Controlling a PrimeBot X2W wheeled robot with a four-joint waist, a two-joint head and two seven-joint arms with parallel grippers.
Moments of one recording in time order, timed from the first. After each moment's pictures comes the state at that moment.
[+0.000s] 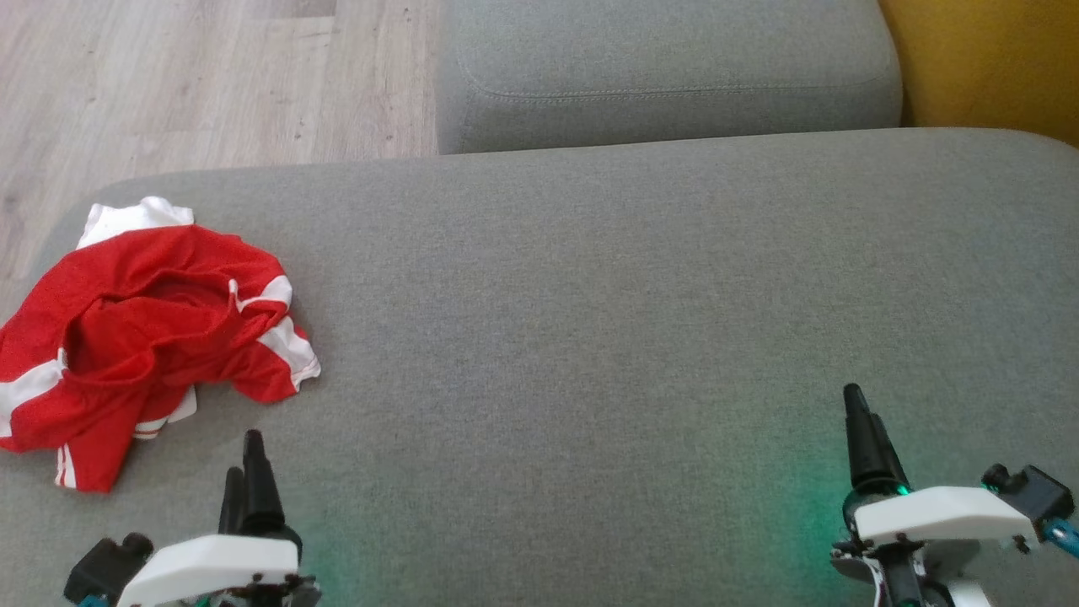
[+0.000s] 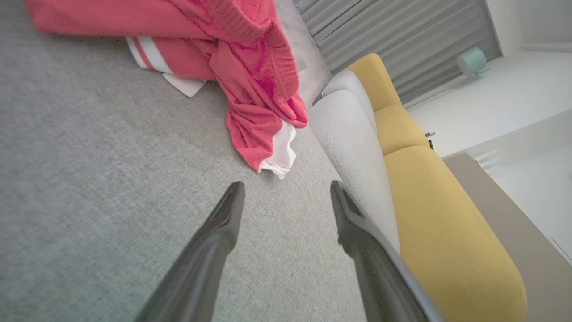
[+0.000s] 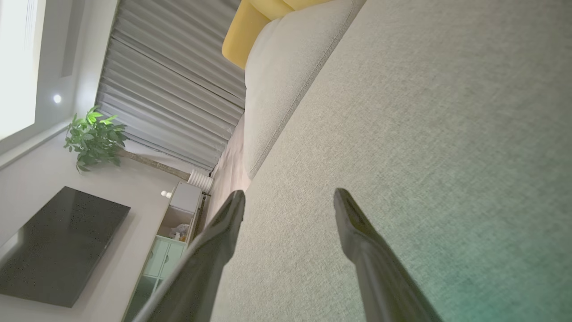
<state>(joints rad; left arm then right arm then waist) 0.02 0.04 -0.03 0.26 -1.09 -0.05 -0.02 0.01 -0.03 0.03 0.32 1.03 0.13 -0.01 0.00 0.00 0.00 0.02</state>
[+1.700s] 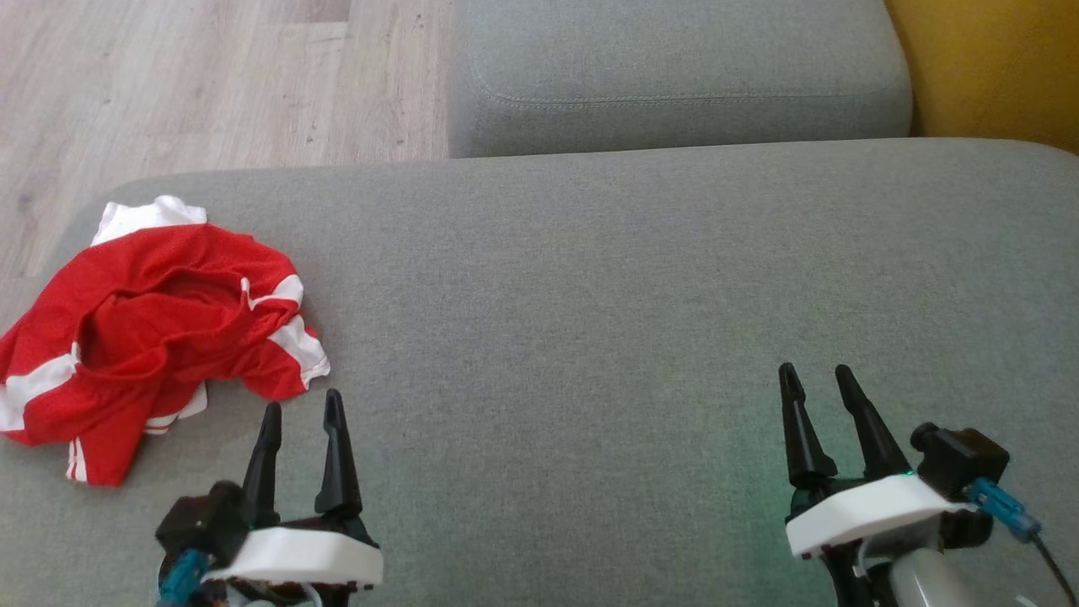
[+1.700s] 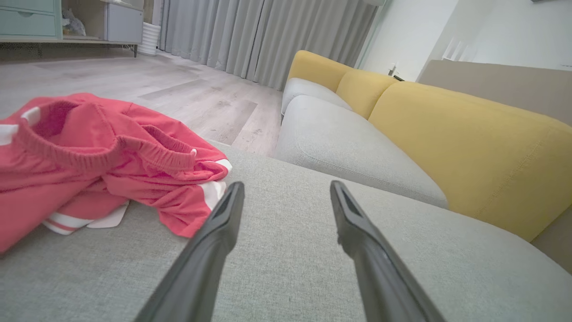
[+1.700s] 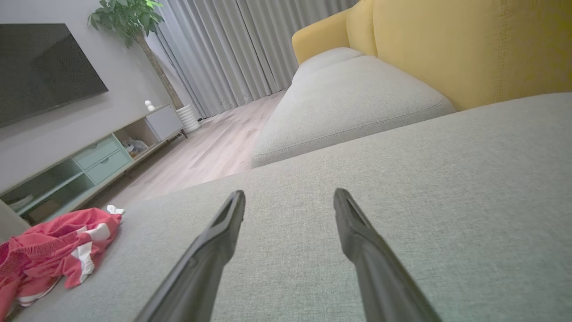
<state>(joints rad) 0.02 0.04 -0.14 0.19 -0.42 -0.03 -0.16 -0.02 -0.04 0.12 0.28 0.38 0.13 -0.16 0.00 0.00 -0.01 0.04</state>
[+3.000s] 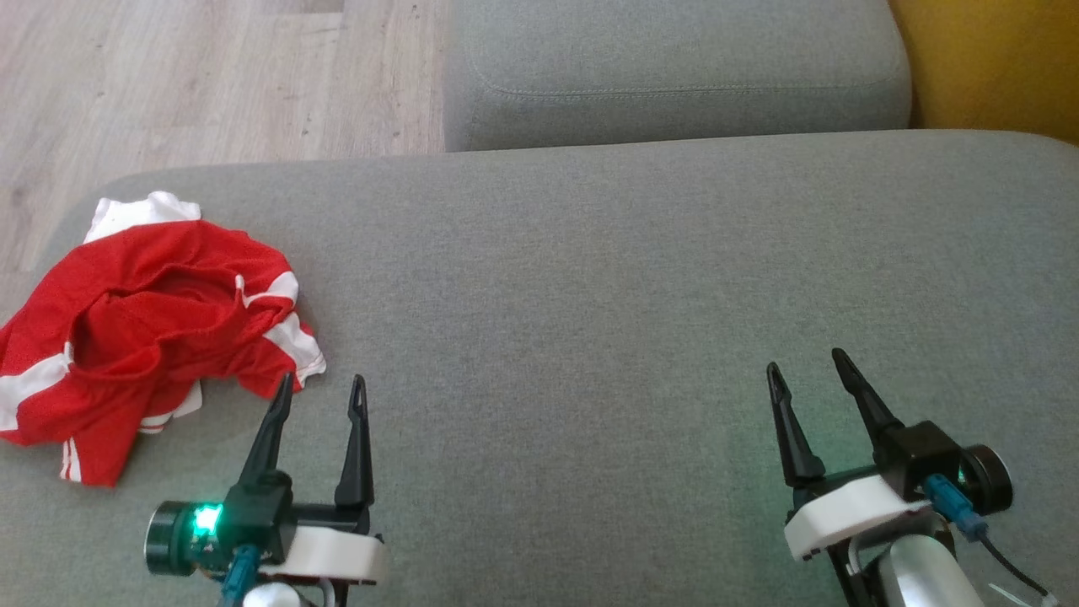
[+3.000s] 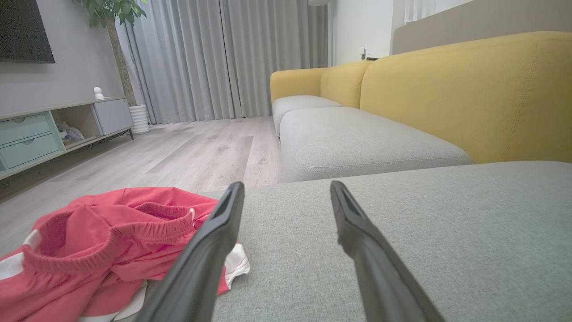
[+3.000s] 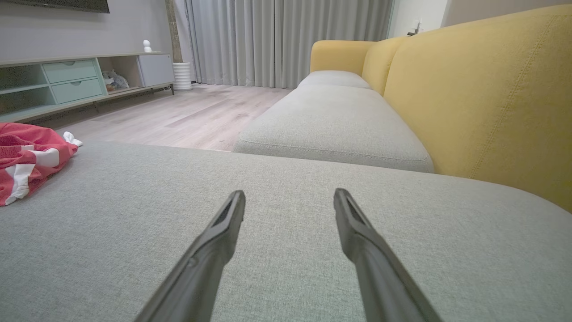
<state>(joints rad) -0.02 0.05 -0.13 0.23 -0.03 0.01 -0.25 -0.06 -0.04 0.08 0.34 -0.03 0.13 -0.25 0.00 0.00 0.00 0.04</state>
